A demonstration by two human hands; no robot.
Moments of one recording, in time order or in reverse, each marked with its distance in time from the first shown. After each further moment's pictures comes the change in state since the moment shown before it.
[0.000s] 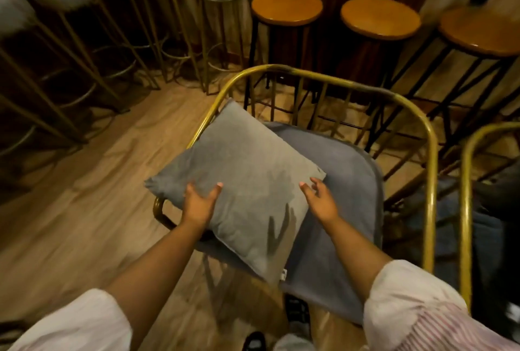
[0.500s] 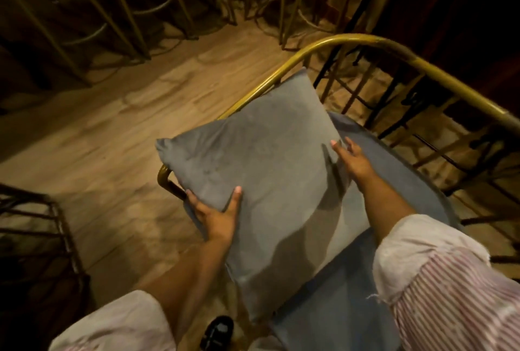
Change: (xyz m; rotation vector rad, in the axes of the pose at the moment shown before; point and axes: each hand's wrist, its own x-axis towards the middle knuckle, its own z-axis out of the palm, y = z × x) left_hand 0.064 -0.071 0.088 -0.280 0.559 -0.396; right_hand 0.237 -0.056 0.060 -0.197 -0.298 -0.006
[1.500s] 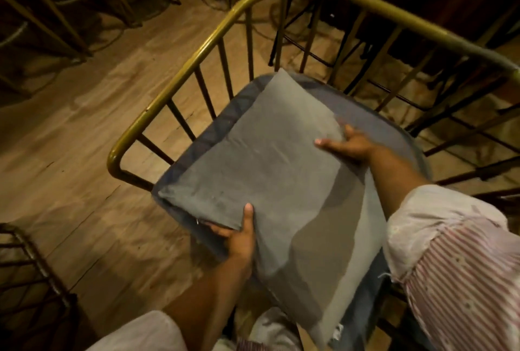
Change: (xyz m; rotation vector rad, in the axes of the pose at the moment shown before) left_hand -0.078 -0.088 0.039 0.071 -0.240 -0.316; right_hand -0.031 0.087 -0.078 -0.447 -0.084 0.106
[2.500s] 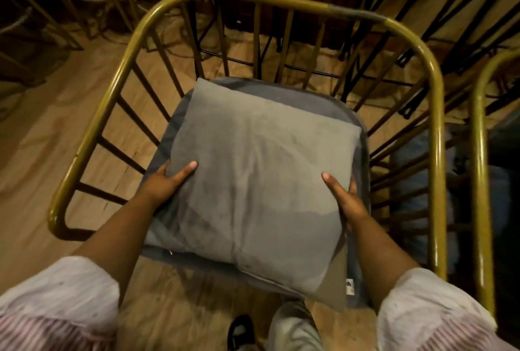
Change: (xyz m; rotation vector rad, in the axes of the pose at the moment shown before) left_hand 0.074 0.146 -0.031 0.800 -0.480 0.562; right_hand -0.132 0.115 0.123 1.213 0.513 0.204
